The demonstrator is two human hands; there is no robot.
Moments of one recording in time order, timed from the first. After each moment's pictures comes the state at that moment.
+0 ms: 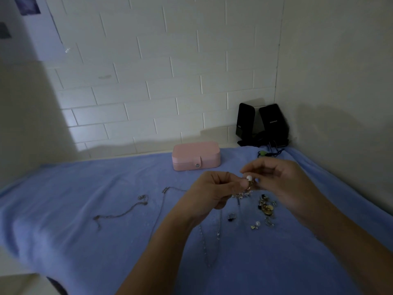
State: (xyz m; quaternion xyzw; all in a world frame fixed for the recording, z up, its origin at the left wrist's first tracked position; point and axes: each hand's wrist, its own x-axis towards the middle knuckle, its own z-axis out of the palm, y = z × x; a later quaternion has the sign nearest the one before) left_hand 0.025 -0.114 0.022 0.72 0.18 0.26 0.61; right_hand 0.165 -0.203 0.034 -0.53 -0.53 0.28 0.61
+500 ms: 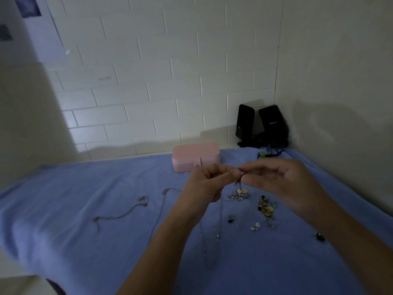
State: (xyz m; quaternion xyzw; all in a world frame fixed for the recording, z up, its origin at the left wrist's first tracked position) left_hand 0.027 -0.109 0.022 0.69 0.18 0.36 0.60; right_hand 0.164 -0.213 0.043 -0.52 -0.57 0.25 0.59
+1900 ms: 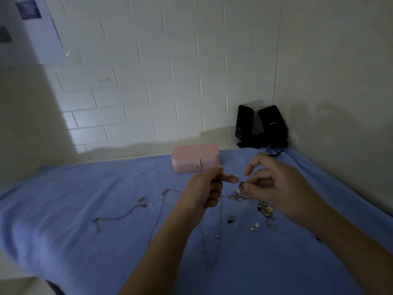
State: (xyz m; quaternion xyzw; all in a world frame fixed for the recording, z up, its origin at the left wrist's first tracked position) left_hand 0.028 -0.107 0.019 0.62 0.29 0.31 0.66; right_hand 0.169 -0.209 0.028 -0.60 -0.61 0.16 0.50
